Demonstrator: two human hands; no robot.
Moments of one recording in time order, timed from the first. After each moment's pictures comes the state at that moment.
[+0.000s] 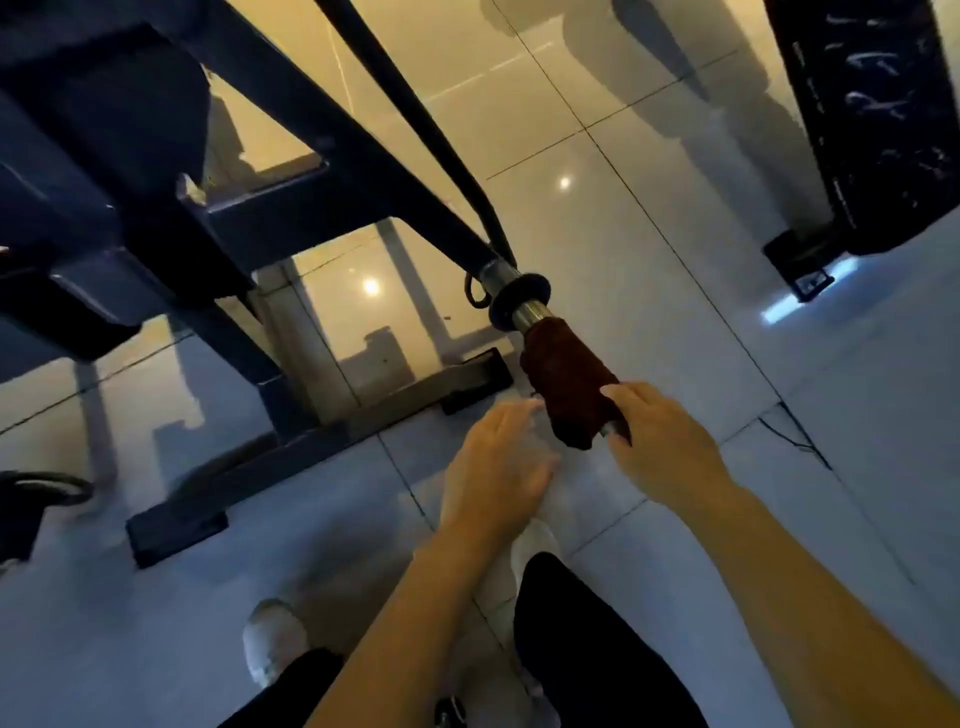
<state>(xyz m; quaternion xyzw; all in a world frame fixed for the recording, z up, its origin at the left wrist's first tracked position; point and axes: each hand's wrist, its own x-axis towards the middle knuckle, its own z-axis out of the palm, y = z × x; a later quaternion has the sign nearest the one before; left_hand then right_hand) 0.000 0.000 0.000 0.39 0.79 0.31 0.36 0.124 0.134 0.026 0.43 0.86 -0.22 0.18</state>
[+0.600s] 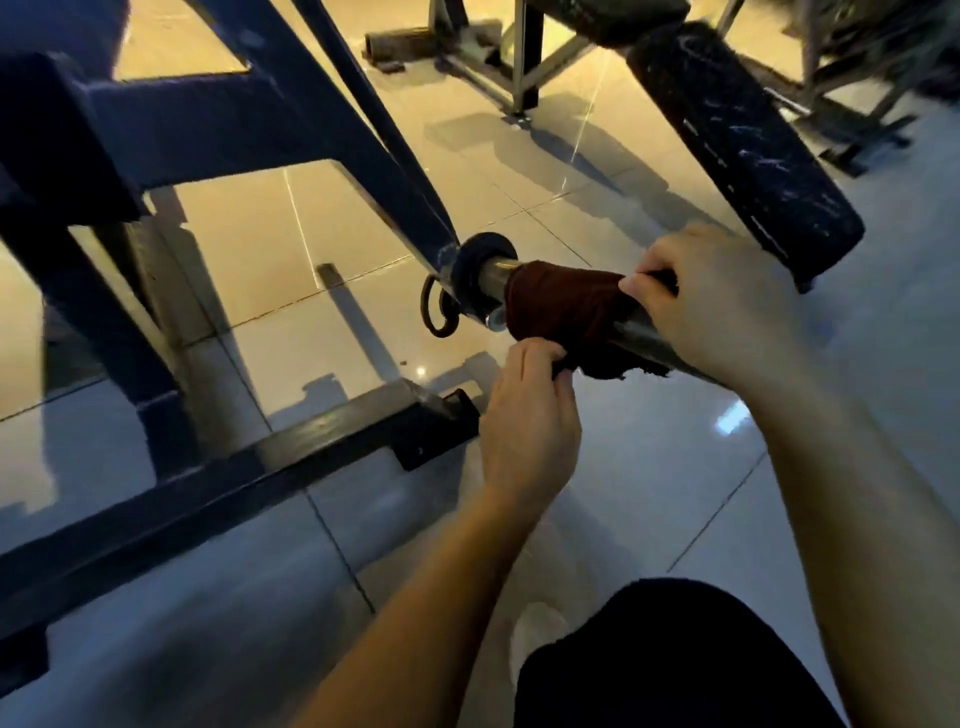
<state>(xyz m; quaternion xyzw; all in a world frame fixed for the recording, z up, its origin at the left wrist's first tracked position) 0.063 0.018 -0.145 0.43 0.72 0.52 0.14 0.143 0.121 -0.033 0.41 0.90 0.01 -0.15</state>
